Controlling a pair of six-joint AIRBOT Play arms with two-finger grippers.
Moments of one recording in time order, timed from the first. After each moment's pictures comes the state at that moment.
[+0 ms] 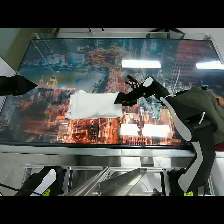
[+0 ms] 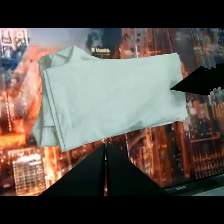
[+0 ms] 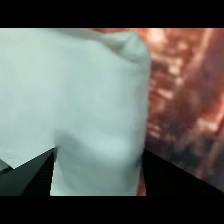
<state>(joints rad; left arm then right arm) 0.31 -0.99 1.44 -2.12 1.53 1.82 0.33 -1.98 1.55 -0.73 1.11 1.35</state>
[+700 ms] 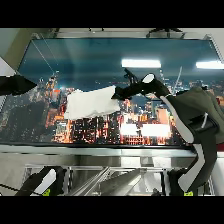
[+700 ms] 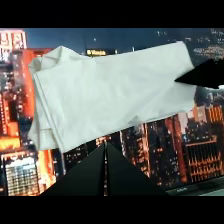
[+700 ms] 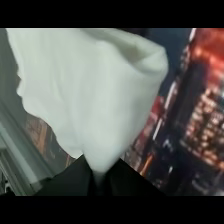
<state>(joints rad) 0.31 -0.99 1.44 -2.12 1.53 1.82 0.31 -1.88 1.62 -0.57 1.09 1.27</state>
